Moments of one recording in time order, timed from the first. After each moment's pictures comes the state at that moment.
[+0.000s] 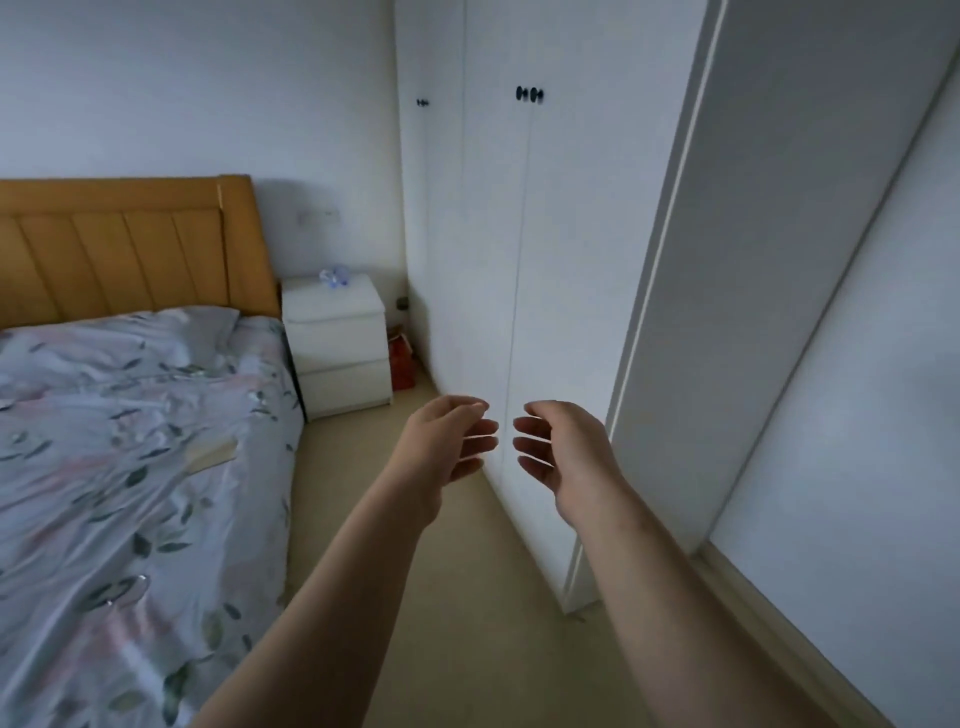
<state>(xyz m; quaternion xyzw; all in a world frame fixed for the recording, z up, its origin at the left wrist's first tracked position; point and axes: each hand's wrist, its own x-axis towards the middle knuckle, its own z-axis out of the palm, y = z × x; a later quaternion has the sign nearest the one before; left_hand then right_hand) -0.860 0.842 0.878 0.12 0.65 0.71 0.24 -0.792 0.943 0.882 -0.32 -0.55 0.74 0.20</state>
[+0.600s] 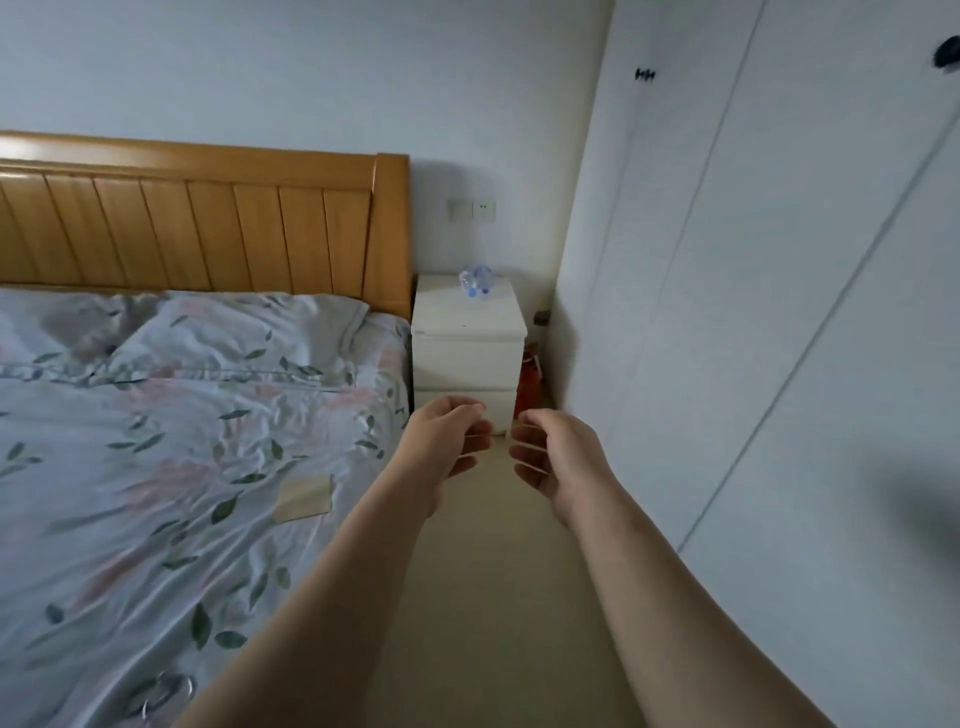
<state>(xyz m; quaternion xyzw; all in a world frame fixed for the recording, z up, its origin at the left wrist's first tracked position) -1.302 0.829 0.848 -0.02 0.67 0.73 0.13 -1.264 0.942 0.857 -0.27 -0.60 0.75 0.04</state>
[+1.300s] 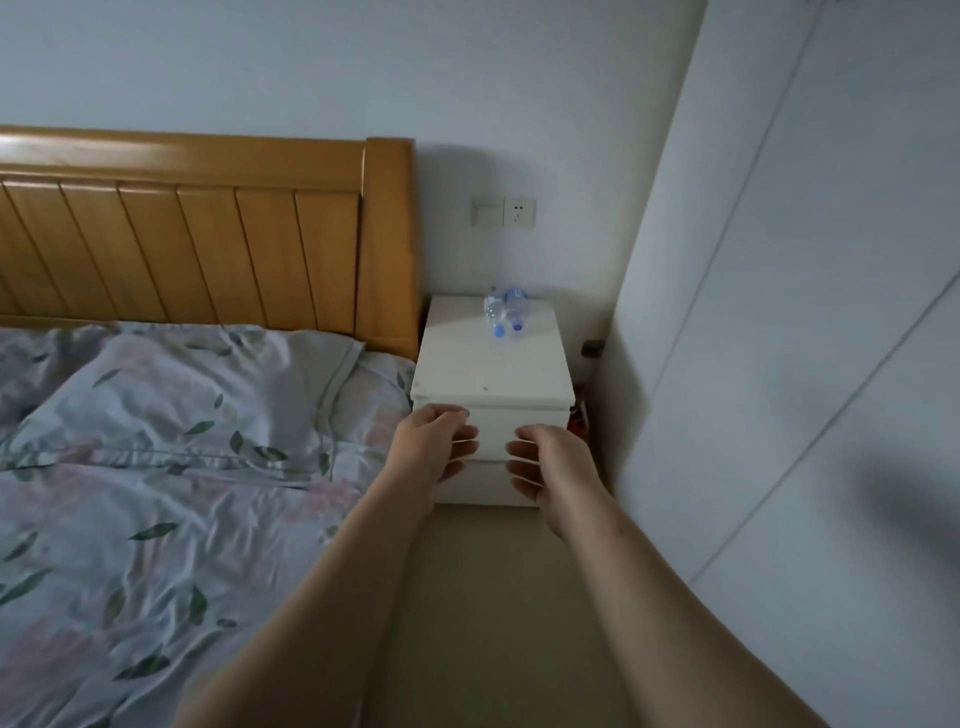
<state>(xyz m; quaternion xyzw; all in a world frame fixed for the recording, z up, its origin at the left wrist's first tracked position) -1.743 0.931 0.815 -0.12 0.68 0.71 0.11 -1.721 1.054 0.804 -0.29 -0.61 0.74 -0.03</state>
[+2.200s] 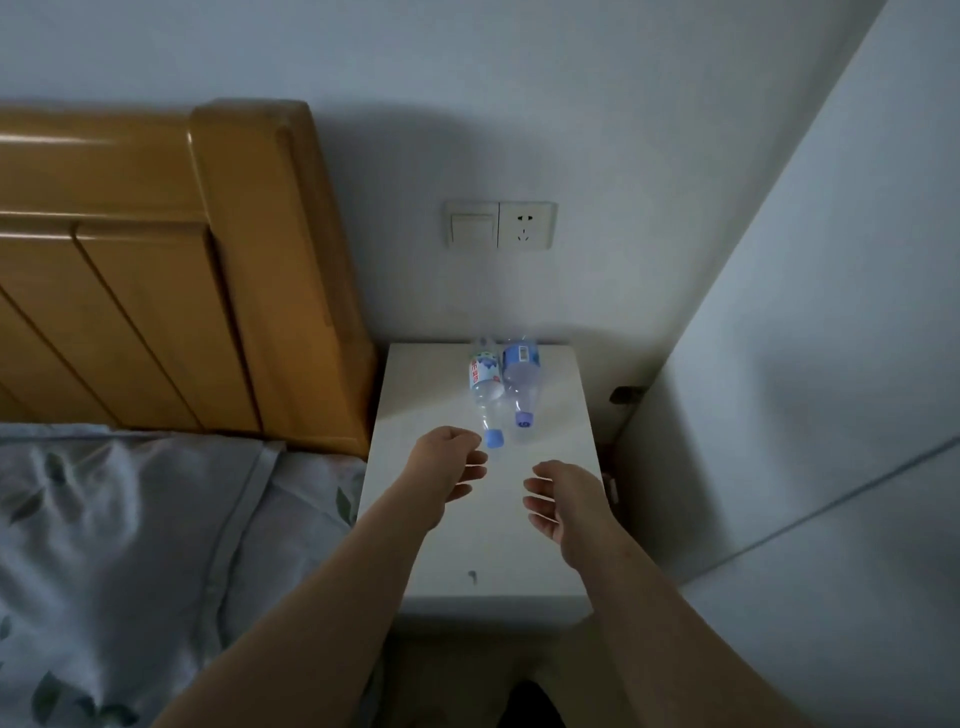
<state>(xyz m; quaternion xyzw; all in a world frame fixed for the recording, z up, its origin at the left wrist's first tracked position) -2.281 1.055 0.732 -0.20 0.72 0.62 0.26 -2.232 1.179 0.720 -0.45 -0.54 0.70 -0.12</state>
